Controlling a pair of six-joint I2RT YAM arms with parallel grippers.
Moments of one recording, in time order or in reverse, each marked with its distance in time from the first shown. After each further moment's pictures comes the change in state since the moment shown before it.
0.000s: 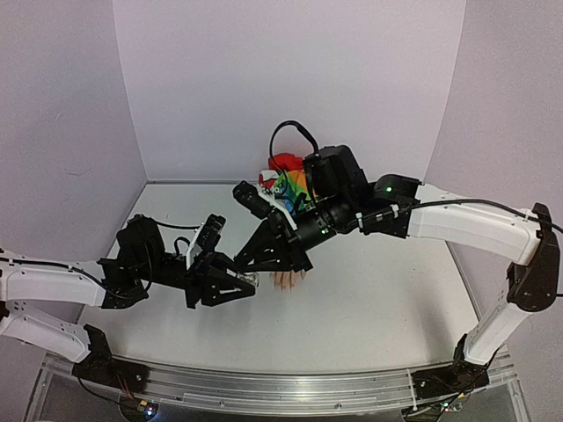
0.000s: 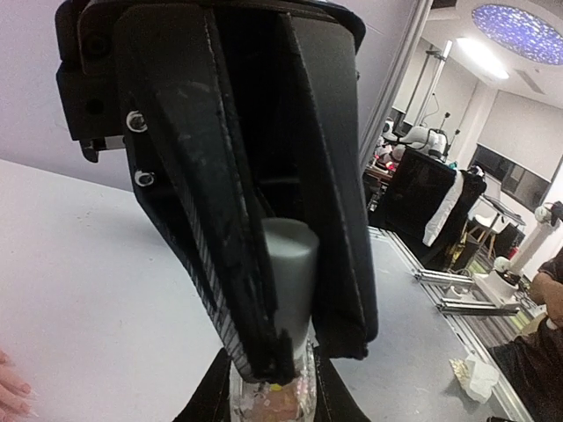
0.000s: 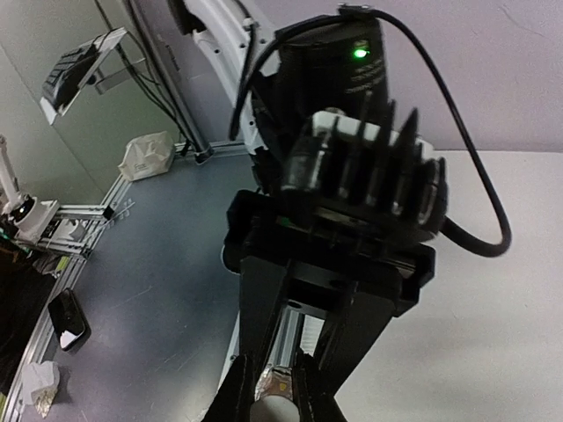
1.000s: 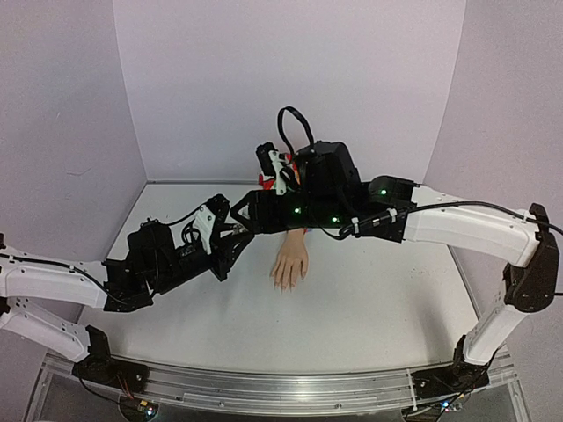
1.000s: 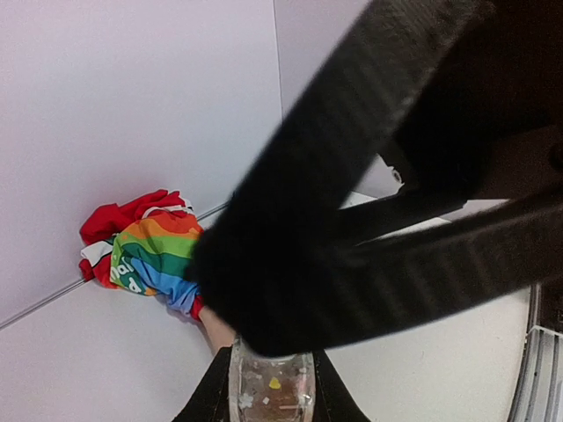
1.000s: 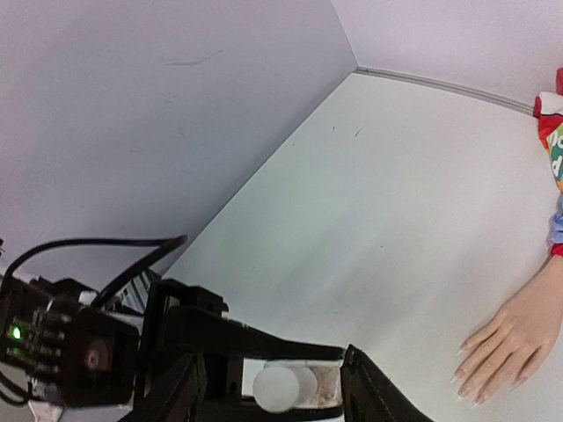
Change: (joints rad) left arm -0.136 0.027 0.058 -0.102 -1.035 0.402; right arm 0.056 0.026 0.053 0.101 0.819 0.681
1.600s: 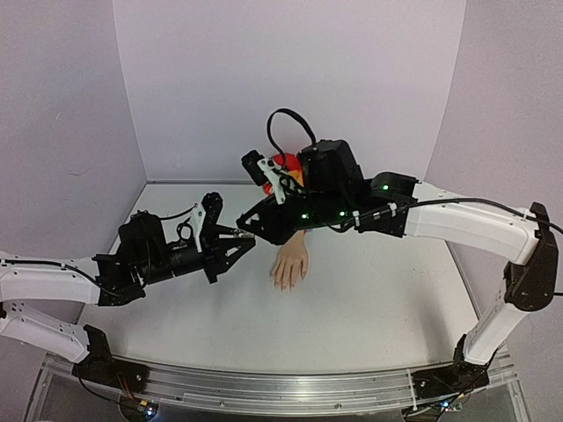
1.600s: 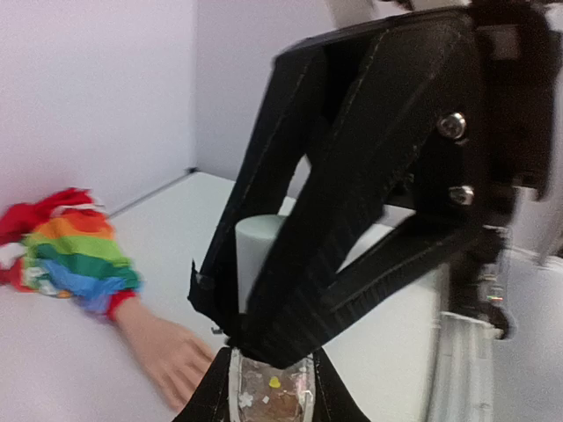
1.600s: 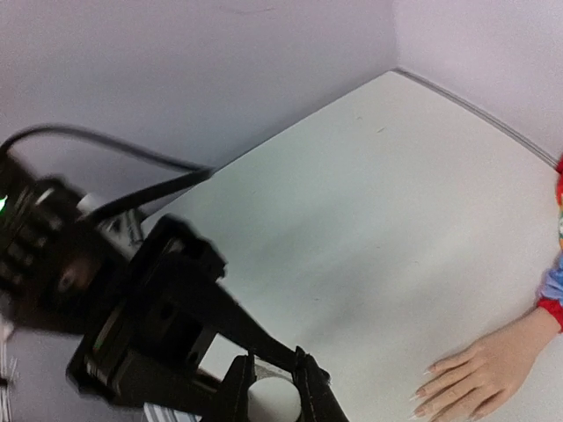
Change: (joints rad) left arm 0.090 -0.058 -0.003 -0.060 0.360 -0.122; right arm -0.029 -0.002 -0.002 -0.048 -0.219 -0.332
